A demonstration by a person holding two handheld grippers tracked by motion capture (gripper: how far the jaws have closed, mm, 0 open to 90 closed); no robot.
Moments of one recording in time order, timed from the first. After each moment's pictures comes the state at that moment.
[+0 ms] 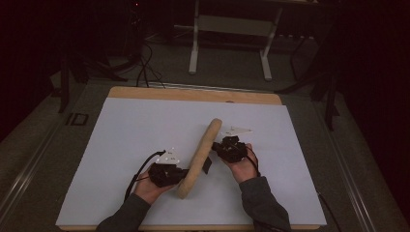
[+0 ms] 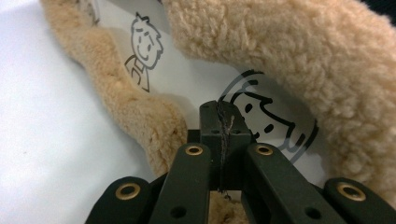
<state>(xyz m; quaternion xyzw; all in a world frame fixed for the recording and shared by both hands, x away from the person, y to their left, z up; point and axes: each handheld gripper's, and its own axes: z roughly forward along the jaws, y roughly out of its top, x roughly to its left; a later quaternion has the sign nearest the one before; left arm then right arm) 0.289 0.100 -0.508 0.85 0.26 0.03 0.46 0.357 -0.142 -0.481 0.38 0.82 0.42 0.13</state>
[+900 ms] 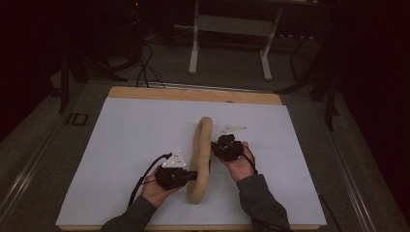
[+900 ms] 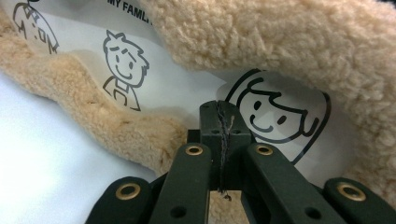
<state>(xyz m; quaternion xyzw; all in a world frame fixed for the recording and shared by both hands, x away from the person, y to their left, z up) 0.283 0.083 -0.511 0.84 0.26 0.05 0.47 0.359 -0.131 -0.477 0.37 0.83 0.41 0.13</state>
